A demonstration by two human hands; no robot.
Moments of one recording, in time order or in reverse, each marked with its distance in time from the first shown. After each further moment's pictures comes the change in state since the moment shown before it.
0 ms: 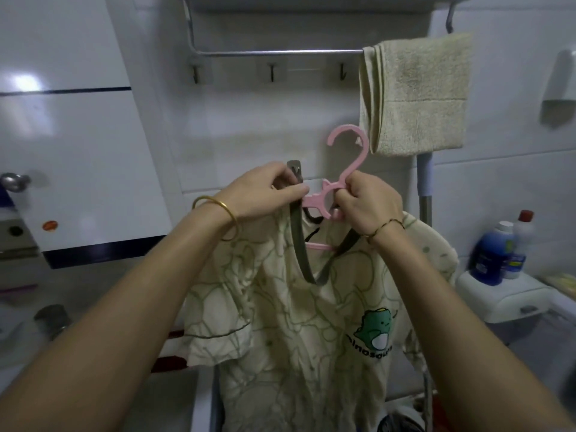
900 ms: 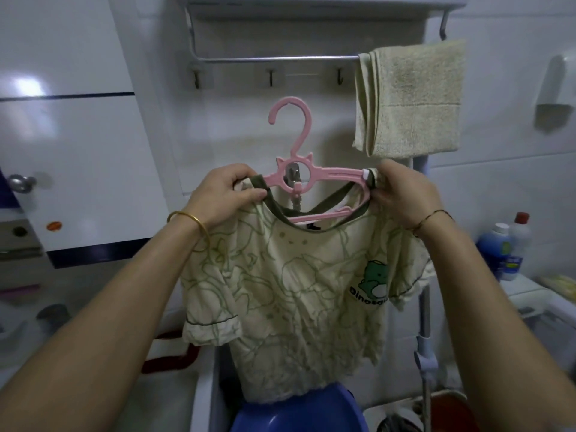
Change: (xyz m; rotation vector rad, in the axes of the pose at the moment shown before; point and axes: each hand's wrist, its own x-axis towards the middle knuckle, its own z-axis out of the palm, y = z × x) left_hand -0.012 -0.042 -0.013 -0.105 0.235 0.007; right_hand 0.012 0.054 -0.027 -0.057 -0.020 -0.119
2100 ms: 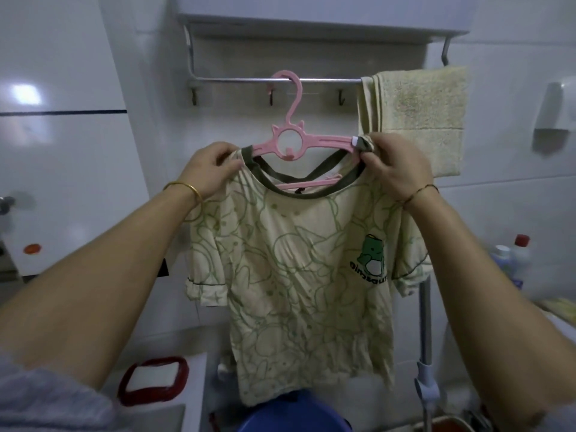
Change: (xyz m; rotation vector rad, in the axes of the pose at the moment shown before) left_hand 0.080 -0.027 -0.019 -0.057 0.143 -0.049; right_hand 0.077 0.000 -0.009 0.075 0.171 -0.096
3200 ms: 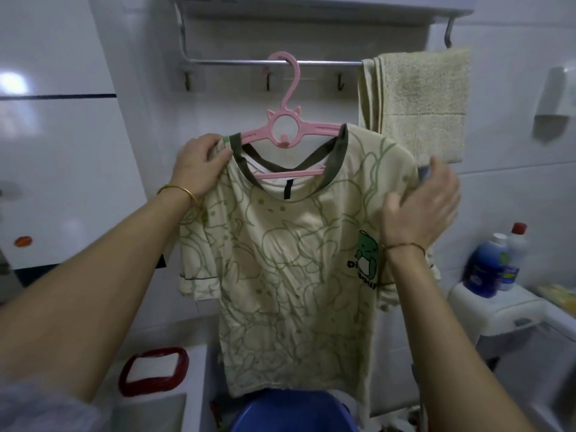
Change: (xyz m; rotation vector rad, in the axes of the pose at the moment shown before) left_hand -0.004 -0.020 0.001 0.126 0.079 0.014; right_hand -0.082 -0.018 0.035 -0.020 0.499 0.560
